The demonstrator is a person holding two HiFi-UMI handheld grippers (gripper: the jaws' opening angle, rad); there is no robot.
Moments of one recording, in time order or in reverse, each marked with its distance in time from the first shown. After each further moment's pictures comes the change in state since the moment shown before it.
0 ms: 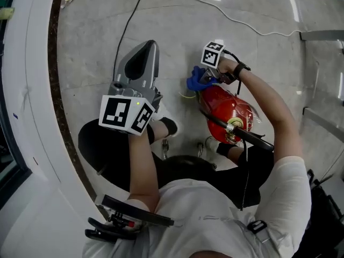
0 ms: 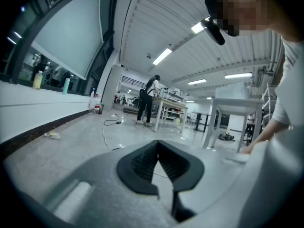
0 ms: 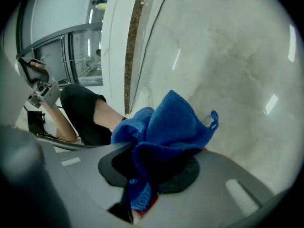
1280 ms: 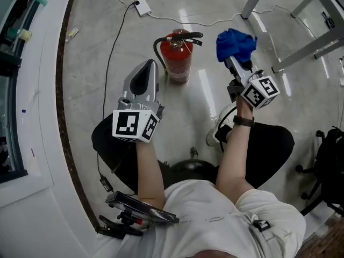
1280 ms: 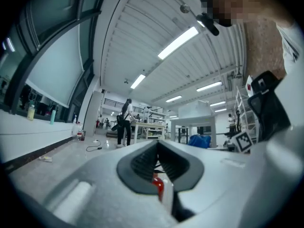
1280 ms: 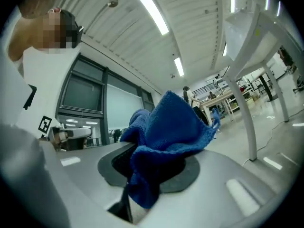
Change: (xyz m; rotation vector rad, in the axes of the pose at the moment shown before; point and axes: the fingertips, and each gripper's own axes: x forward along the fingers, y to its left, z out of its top) left arm -0.254 -0.268 0.035 0.175 -0.258 -0.176; right arm -0.142 0.390 -0.319 -0.598 -1.960 -0.954
